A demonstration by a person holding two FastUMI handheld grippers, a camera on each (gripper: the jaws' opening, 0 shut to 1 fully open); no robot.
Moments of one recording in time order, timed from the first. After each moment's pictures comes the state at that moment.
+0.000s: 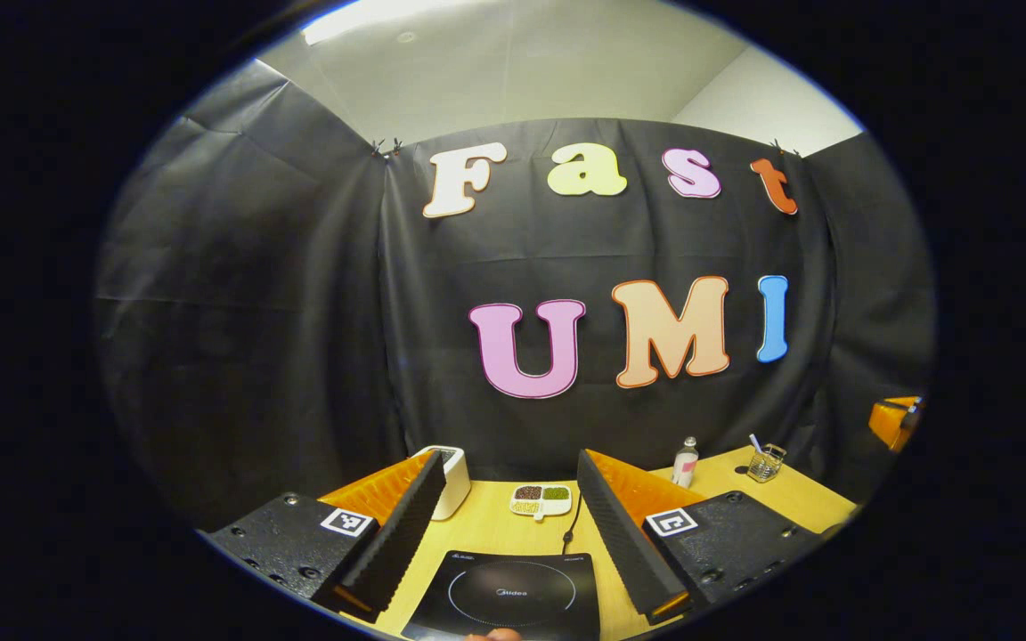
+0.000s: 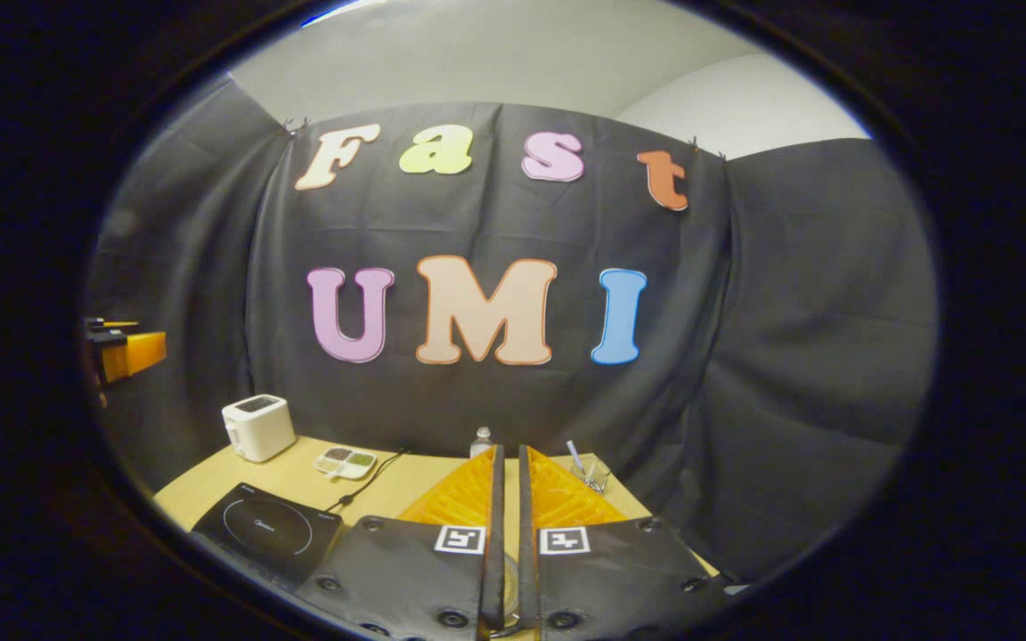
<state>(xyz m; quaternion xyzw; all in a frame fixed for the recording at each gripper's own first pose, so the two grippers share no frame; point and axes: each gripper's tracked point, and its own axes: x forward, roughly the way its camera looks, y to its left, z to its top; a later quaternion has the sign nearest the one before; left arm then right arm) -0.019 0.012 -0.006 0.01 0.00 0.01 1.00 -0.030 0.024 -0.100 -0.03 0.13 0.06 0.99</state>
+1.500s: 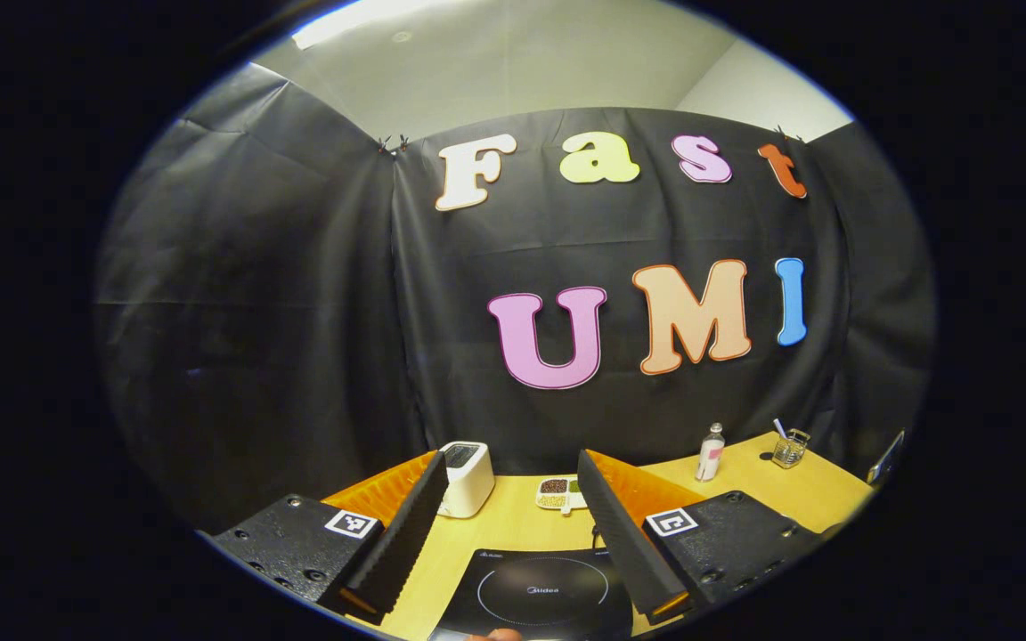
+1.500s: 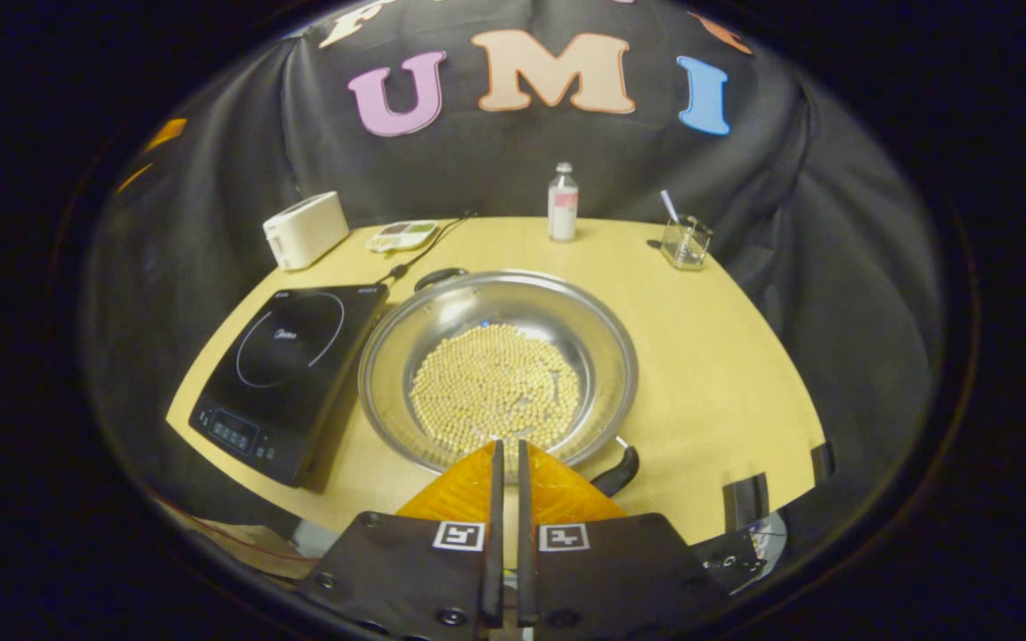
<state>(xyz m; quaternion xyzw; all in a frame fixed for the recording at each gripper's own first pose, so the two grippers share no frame) -0.011 0.042 -0.021 0.03 0.01 0.03 1.00 -0.166 0.055 -0.371 -0.05 0.48 0.16 0.86</state>
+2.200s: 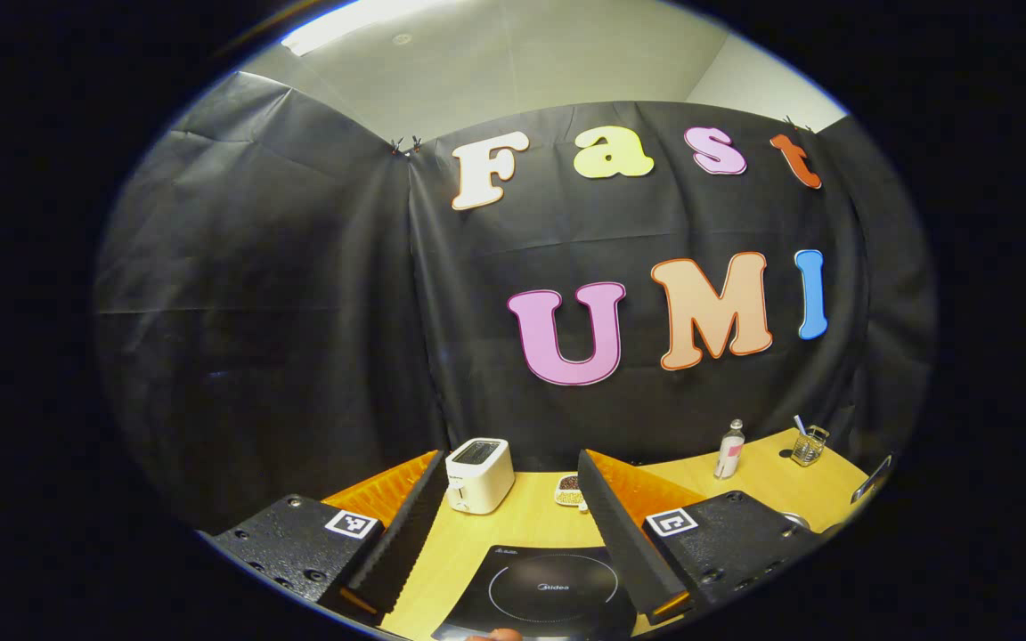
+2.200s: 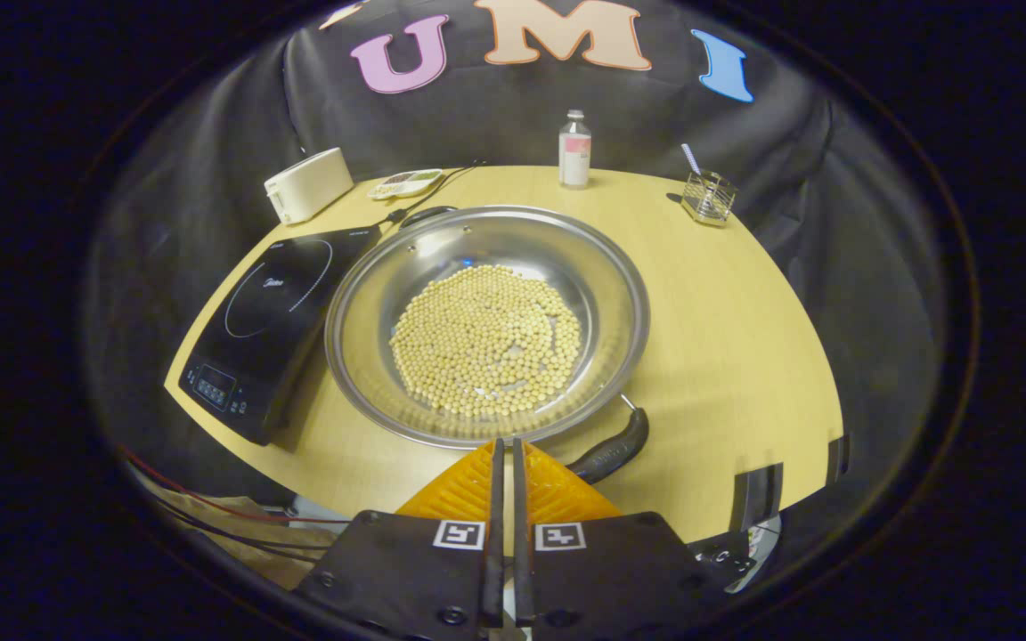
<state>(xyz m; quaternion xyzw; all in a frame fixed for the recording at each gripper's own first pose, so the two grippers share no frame) -0.017 0.040 -0.020 0.03 0.02 0.07 1.00 -0.161 0.024 -0.413 -0.07 0.53 0.17 0.83</state>
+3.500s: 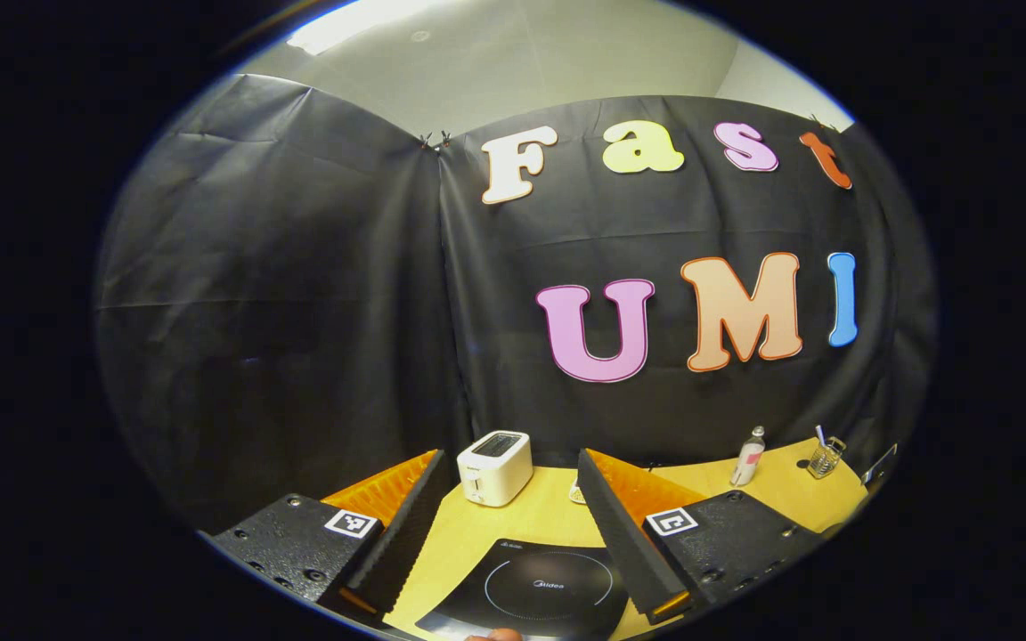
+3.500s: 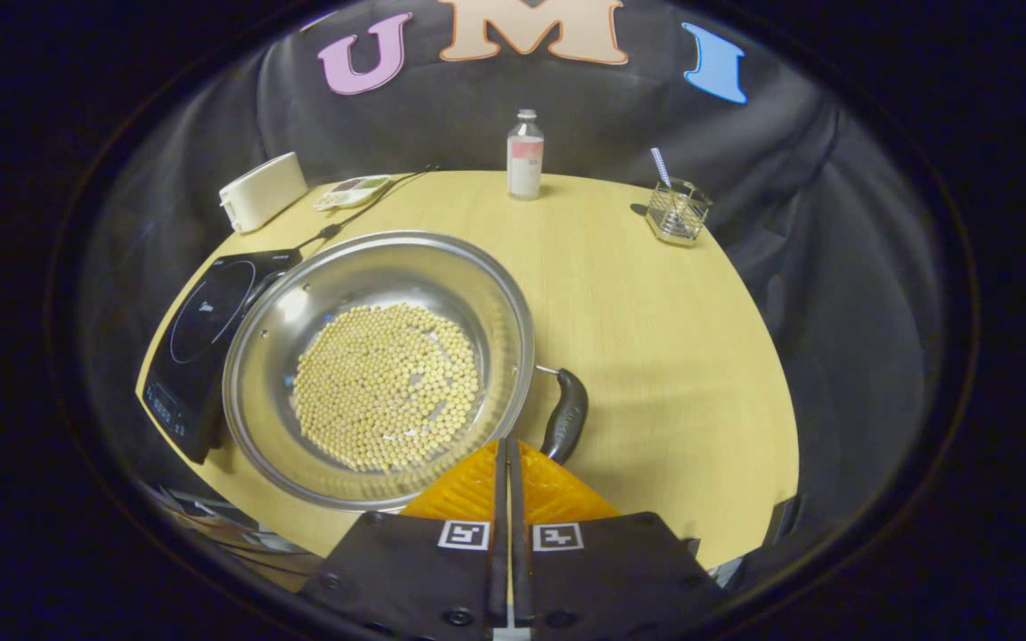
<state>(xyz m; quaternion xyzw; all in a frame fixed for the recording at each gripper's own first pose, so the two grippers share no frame) -0.019 0.042 -0.018 0.02 0.03 0.14 0.99 -0.066 -0.026 -0.435 -0.09 0.52 0.16 0.84</state>
